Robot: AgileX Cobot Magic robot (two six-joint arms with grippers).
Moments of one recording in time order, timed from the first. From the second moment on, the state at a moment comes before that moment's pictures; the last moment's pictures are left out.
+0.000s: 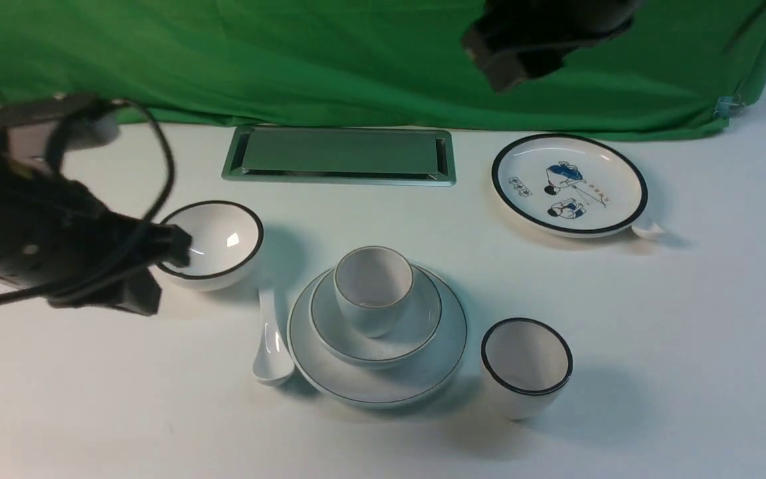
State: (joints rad) right arm 0.59 1.72 -1.97 -0.13 1.17 -0.01; left arm -0.23 1.36 -1.05 -0.13 0.96 -0.13
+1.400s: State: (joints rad) right arm 0.39 1.26 -1.58 -0.14 1.16 0.01; left arm -0.37 1.98 -1.30 0.10 0.71 -0.68
